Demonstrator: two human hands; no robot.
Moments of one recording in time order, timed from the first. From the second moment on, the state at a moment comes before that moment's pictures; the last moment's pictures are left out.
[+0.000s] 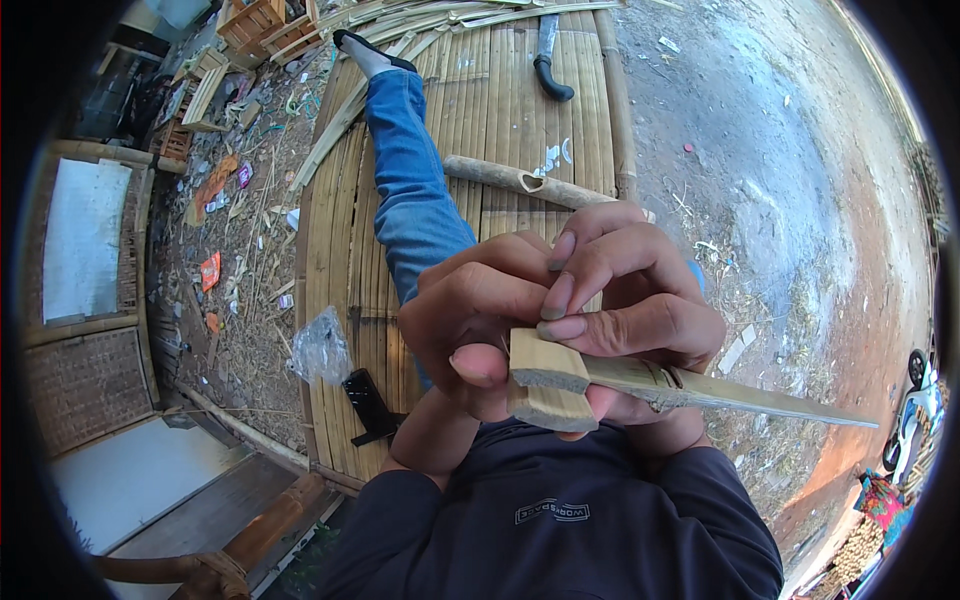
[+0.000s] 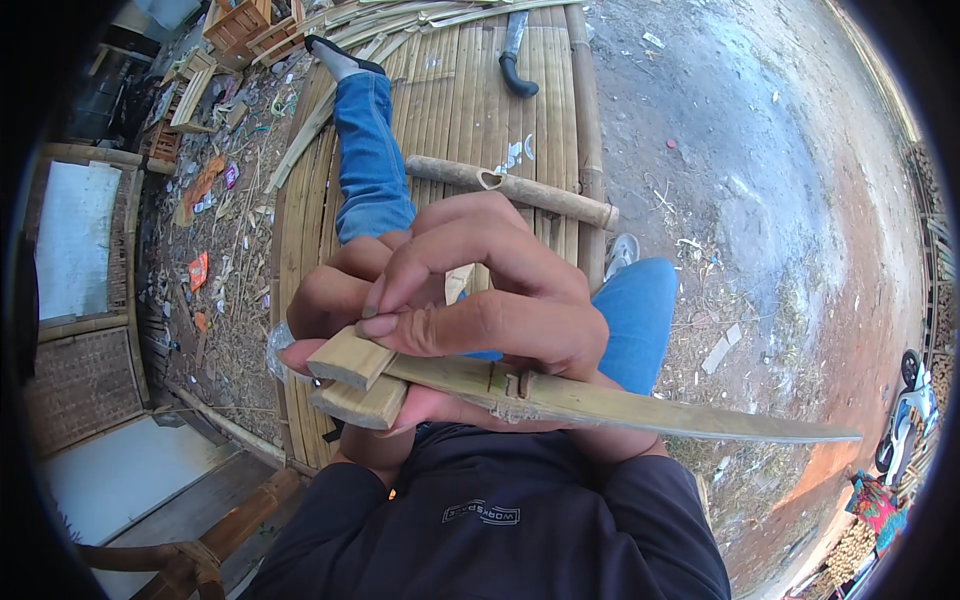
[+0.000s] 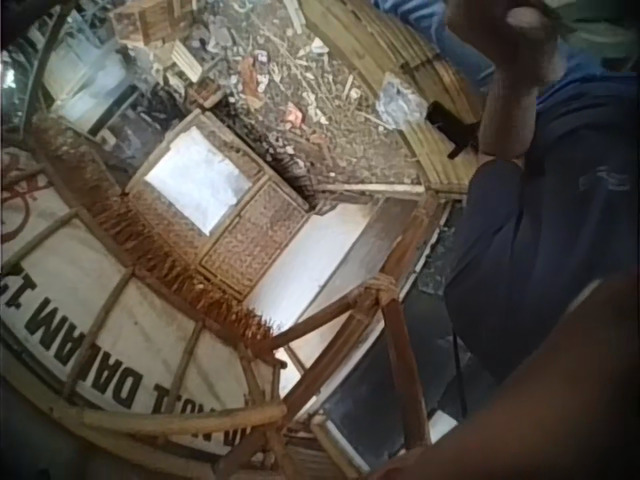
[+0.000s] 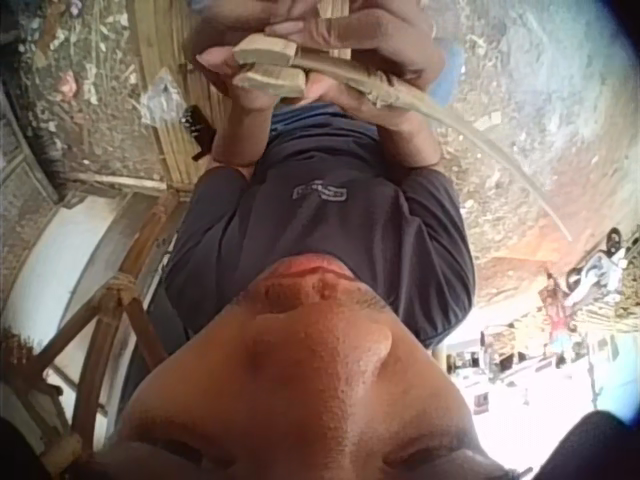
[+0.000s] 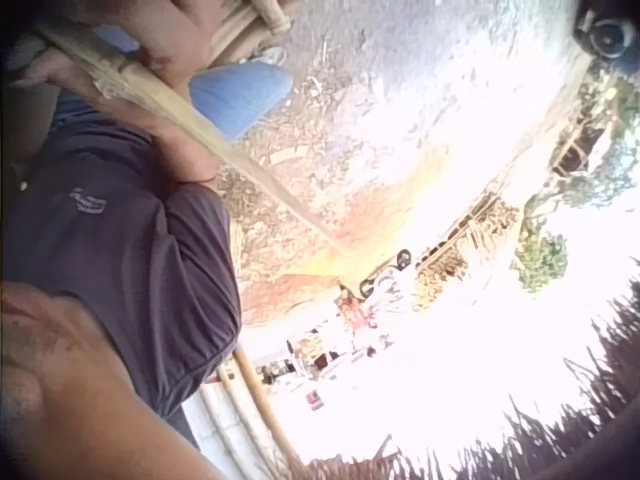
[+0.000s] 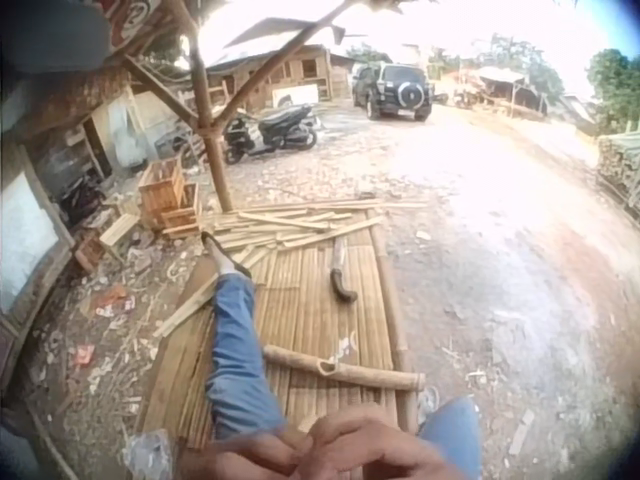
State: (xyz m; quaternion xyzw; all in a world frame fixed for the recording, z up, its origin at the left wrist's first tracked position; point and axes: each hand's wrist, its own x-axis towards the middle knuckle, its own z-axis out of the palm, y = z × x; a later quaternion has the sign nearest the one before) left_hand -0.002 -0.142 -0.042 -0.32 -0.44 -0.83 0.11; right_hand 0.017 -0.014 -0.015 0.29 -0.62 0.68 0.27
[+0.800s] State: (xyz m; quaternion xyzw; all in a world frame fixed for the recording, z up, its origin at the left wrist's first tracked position) left_hand -0.010 -0.147 -0.034 -0.39 -0.46 -0.78 0.15; right_hand 0.029 -0.023 -0.014 0.24 -0.62 0.70 0.26
